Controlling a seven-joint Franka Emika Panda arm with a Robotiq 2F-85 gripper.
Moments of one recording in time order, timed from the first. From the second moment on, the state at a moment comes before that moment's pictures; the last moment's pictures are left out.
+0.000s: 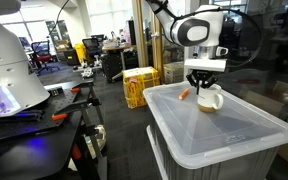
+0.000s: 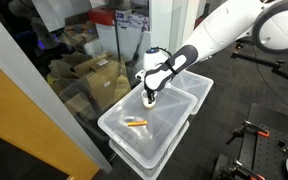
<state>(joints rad) -0.20 1.01 0.14 -1.50 -0.07 2.52 -0.89</state>
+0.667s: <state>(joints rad) -0.15 1.02 0.15 -1.50 -0.10 2.52 -0.92</state>
